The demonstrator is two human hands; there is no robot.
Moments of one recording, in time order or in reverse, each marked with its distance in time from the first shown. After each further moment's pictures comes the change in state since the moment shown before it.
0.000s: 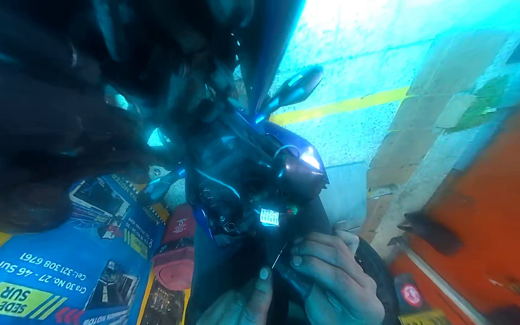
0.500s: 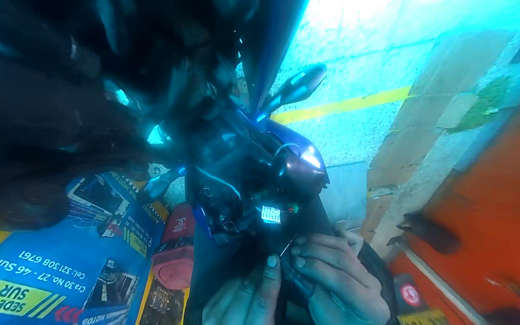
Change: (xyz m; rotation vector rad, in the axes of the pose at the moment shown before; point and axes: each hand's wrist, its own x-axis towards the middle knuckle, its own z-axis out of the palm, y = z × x) left_hand 0.010 0.000 0.013 0.070 0.032 0.033; right_hand -0.004 0.002 -0.004 -0.005 0.004 -0.001
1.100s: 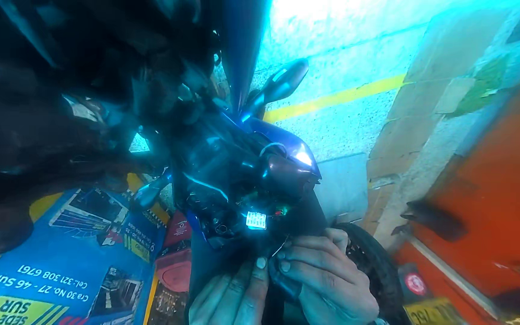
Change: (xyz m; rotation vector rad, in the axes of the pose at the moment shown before) left_hand 0.005 -0.014 0.000 0.092 -0.087 0.140; right_hand -0.001 0.003 -0.002 0.032 -0.002 0.009
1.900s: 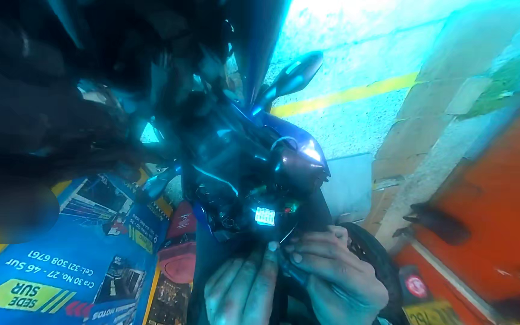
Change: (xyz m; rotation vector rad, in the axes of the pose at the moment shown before) left_hand 0.000 -0.006 0.020 -0.037 0.119 0.016; right_hand -0.001 0.001 0.002 0.124 0.028 0.095
